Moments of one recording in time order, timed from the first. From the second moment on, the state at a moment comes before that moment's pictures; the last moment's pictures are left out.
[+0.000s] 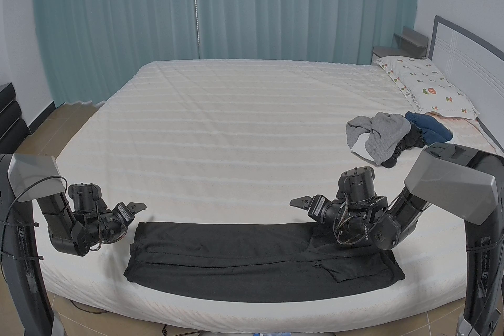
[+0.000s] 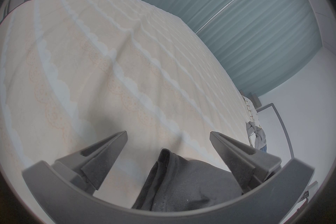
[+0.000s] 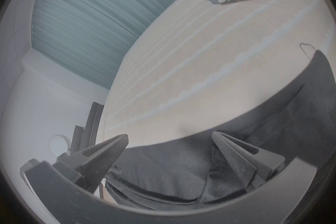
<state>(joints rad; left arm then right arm) 0.13 2.35 -0.64 -1.08 -0.30 -0.69 0.44 2.36 -0.96 -0.84 0.12 0.86</state>
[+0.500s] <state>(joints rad) 0.10 2.16 -0.61 -0.79 -0.28 -0.69 0.32 2.13 -0.73 -0.85 0.10 0.86</state>
